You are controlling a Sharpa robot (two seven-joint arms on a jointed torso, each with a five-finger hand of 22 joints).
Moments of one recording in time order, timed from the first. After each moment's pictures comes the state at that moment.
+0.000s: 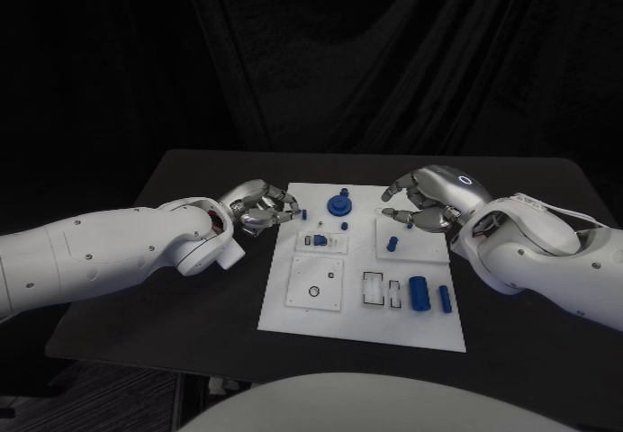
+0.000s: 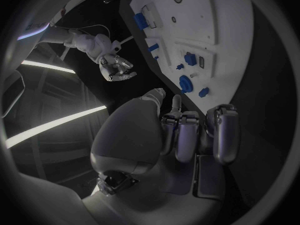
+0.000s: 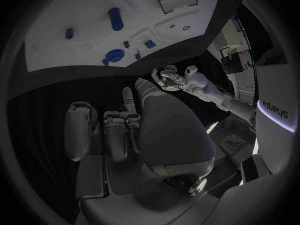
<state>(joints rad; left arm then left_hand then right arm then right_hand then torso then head) 1.19 -0.94 -0.21 1.54 -0.66 -0.31 0.13 1.43 0.03 0.17 0.29 0.36 0.71 0.15 0.12 1.02 1.47 0.06 1.57 1.31 1.47 0.01 1.57 1.31 0.05 1.47 0.12 1.43 1.31 1.29 -0.84 -0.25 1.66 -1.51 -0.55 -0.13 1.46 -0.11 0.16 0.27 0.32 0.94 0.12 0.17 0.25 1.46 0.04 1.57 1.31 1.47 -0.04 1.57 1.31 0.05 1.46 0.08 1.39 1.31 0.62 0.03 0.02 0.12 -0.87</state>
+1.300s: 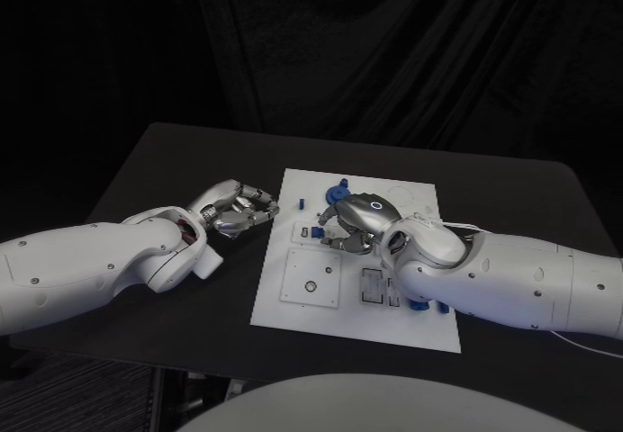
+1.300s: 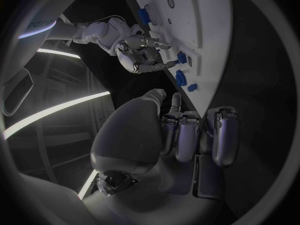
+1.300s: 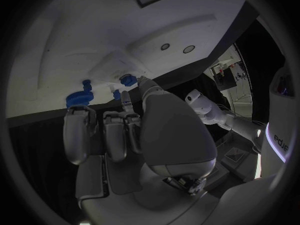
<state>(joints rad) 1.19 -1.02 -0.21 1.63 -0.66 -0.37 0.18 1.44 0.02 0.15 0.28 0.50 0.77 0.14 0.15 0.88 1.47 0.06 1.57 1.31 1.47 0.01 1.57 1.31 0.05 1.46 0.12 1.48 1.31 1.17 -0.56 -0.24 1.50 -1.62 -0.50 -0.25 1.44 -0.13 0.14 0.27 0.28 0.86 0.14 0.12 0.22 1.46 0.05 1.57 1.31 1.47 -0.02 1.57 1.31 0.04 1.47 0.09 1.44 1.31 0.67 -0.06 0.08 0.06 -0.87</state>
